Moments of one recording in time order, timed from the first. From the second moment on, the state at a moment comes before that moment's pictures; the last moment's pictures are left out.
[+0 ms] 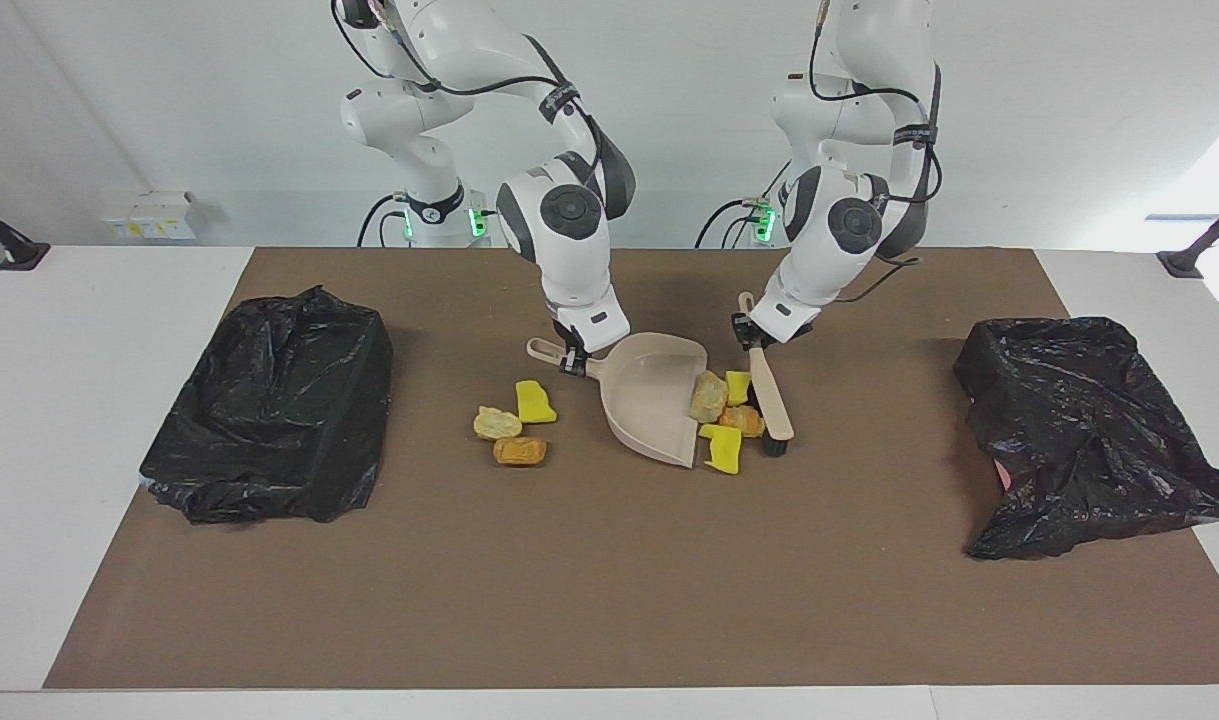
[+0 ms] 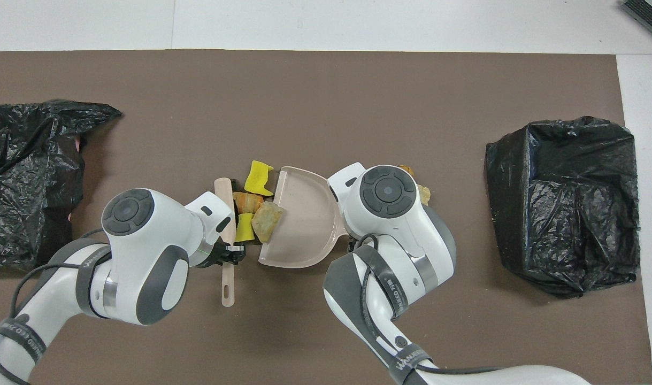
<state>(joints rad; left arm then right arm) -0.41 0.01 -0.04 -2.29 -0.28 2.16 -0.28 0.58 0.26 -0.02 -1.90 0.07 2.10 -0.77</state>
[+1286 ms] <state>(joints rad) -0.55 -0.01 -0.06 -2.15 -0.24 1.97 -0.48 0.58 0.27 -0.02 -1.90 0.07 2.11 -0.77</state>
